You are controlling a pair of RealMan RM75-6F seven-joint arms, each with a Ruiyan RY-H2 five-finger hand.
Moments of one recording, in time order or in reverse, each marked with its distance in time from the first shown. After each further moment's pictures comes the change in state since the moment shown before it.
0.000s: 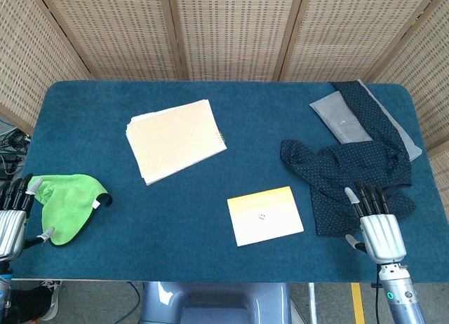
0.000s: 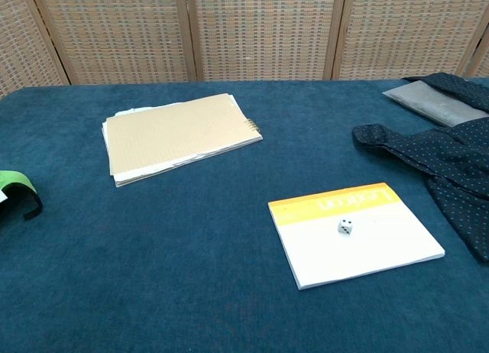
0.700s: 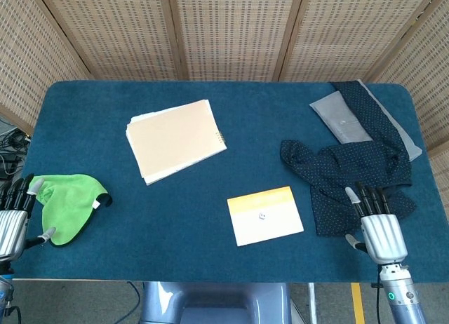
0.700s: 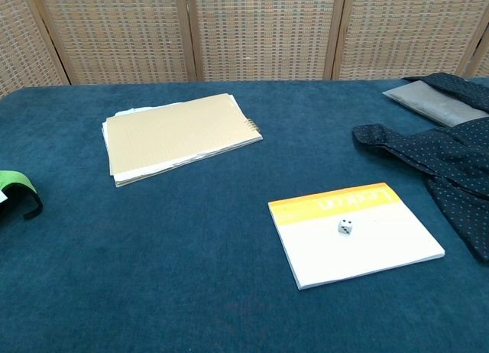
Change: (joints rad) left arm -0.001 -0.001 -0.001 -0.004 -0.001 0.000 0.006; right arm 0.000 0.006 -0.001 -0.007 -0.010 0.006 0.014
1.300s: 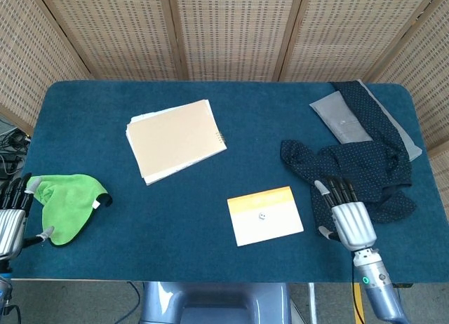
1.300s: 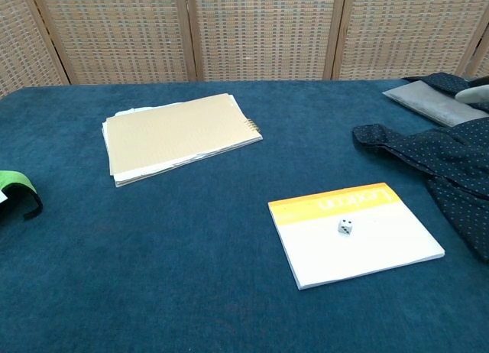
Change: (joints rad) left arm -0.002 0.004 -0.006 0.003 -0.019 -0.012 -0.015; right arm 0.116 -0.087 0.056 -0.026 0.027 -0.139 -0.026
